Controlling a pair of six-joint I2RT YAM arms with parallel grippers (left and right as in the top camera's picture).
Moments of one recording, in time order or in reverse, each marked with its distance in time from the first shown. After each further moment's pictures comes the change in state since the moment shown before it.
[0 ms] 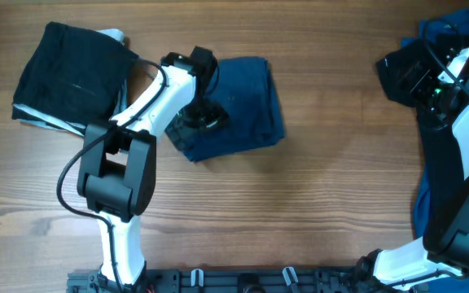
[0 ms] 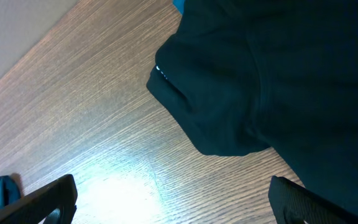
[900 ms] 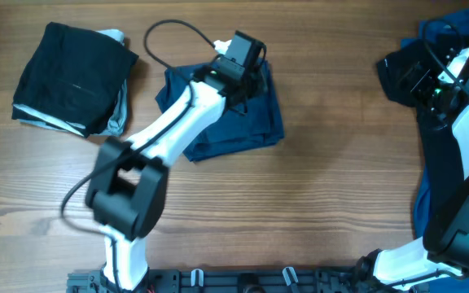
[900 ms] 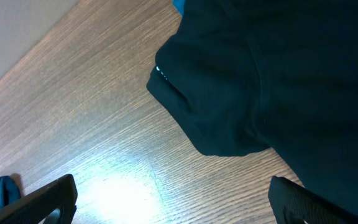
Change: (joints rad) left arm -0.187 -0.084 -0.020 0.689 -0.100 0.133; right arm 0.000 0.000 0.000 0.002 0.000 0.000
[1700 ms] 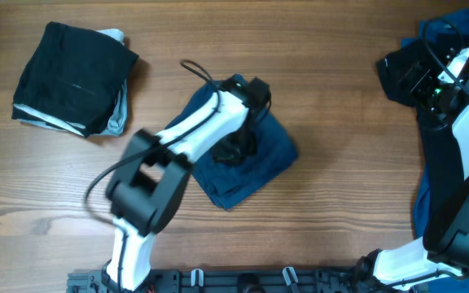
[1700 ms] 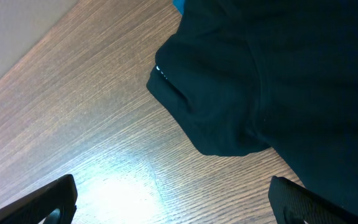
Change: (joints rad) left arm -0.090 0.089 0.000 -0.727 0.079 0.164; right arm 0.000 0.000 0.000 -0.003 0.000 0.000
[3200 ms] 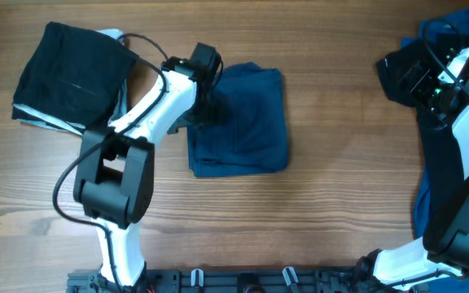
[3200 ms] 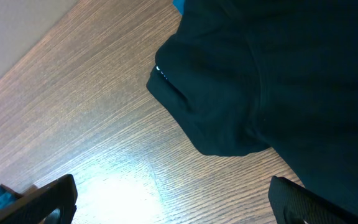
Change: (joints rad) left arm 0.259 -0.053 -0.030 0.198 -0.156 0.074; right arm 0.000 0.000 0.000 0.000 0.000 0.000
